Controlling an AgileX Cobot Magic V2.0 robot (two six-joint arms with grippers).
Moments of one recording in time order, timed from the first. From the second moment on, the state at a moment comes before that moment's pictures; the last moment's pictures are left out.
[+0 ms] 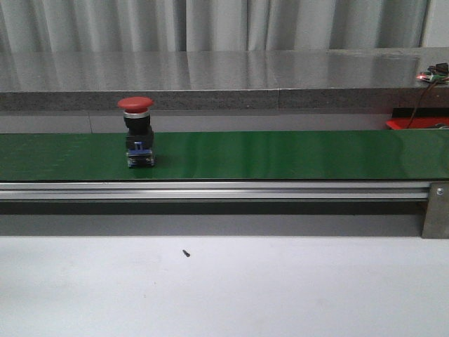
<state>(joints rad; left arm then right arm) 0.08 1.30 -1.09 -0.21 0.95 0.17 -0.02 -0.01 0.03 -0.11 0.11 0.16</state>
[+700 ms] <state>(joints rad) 0.03 0.72 -0.67 -0.21 0.93 0.24 -0.02 -0.01 0.03 -0.11 0.04 0.16</state>
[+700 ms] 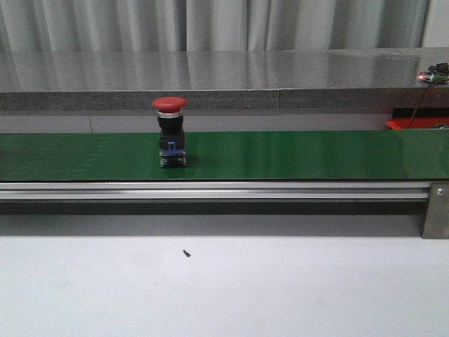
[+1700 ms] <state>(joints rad) 0.03 0.66 -0.65 -0.21 0.95 0.24 0.07 0.88 -0.75 -0.10 0.49 0.16</state>
